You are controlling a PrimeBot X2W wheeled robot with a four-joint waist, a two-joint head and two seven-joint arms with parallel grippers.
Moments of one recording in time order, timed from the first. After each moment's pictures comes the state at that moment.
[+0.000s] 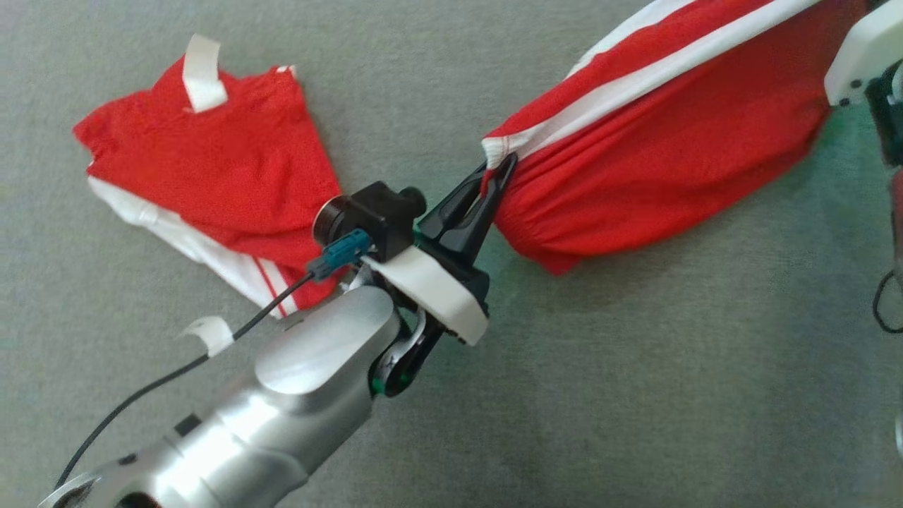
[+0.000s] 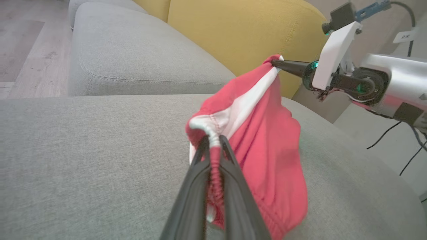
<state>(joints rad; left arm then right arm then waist) -0.80 0.17 -1.08 0.39 -0.88 0.05 -0.22 -0.99 -0.30 0.01 0.85 0.01 0.13 0.09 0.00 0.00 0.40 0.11</state>
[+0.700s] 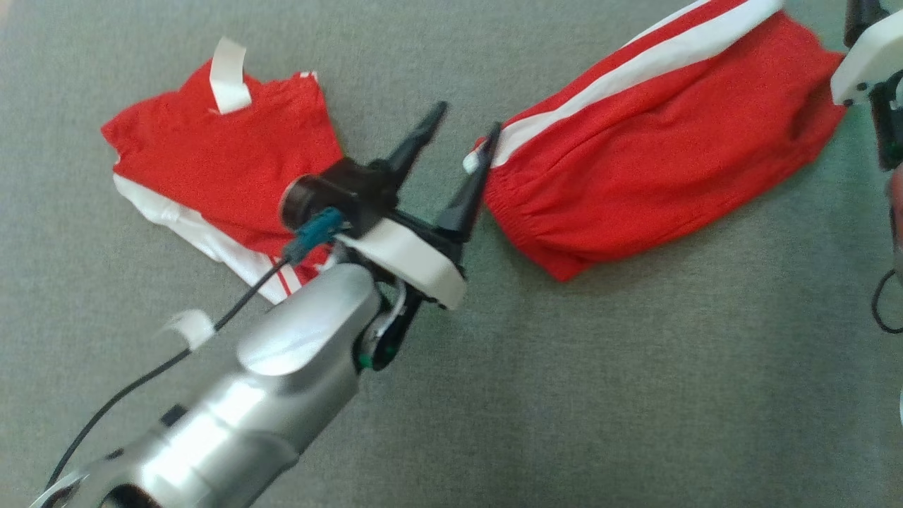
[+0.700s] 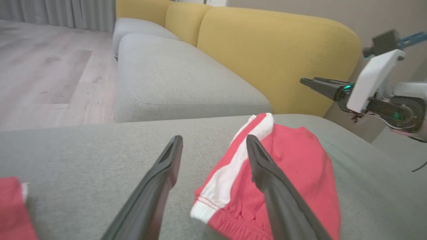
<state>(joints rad) -0.82 0.16 -1.00 0.46 -0.84 0.08 -0.25 -1.10 -0.29 -0.06 1.13 -0.05 0.13 -0.14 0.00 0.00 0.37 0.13</state>
